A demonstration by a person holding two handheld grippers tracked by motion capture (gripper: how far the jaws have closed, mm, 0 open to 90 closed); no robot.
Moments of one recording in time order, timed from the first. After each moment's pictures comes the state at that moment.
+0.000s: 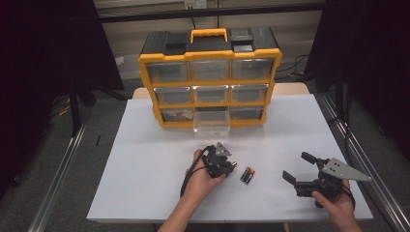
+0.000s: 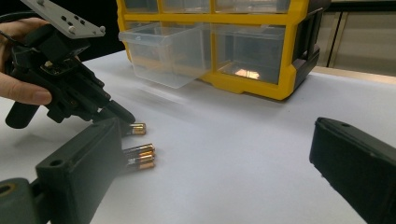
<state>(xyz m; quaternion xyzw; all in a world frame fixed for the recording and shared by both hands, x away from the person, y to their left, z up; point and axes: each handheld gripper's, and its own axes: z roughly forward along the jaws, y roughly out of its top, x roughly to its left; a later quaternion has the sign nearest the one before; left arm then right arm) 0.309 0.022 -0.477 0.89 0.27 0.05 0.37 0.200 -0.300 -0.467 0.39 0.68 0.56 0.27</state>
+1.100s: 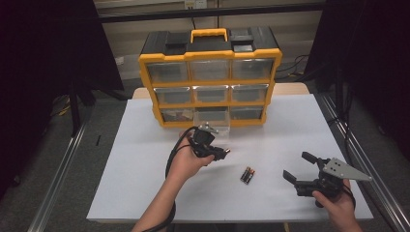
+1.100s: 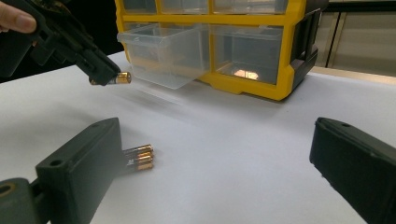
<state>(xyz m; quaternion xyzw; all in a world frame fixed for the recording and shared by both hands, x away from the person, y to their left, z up) 0.344 0.053 -0.412 0.88 0.28 -0.01 0.37 0.201 -0.300 -0.466 0.39 0.67 0.56 0.27</state>
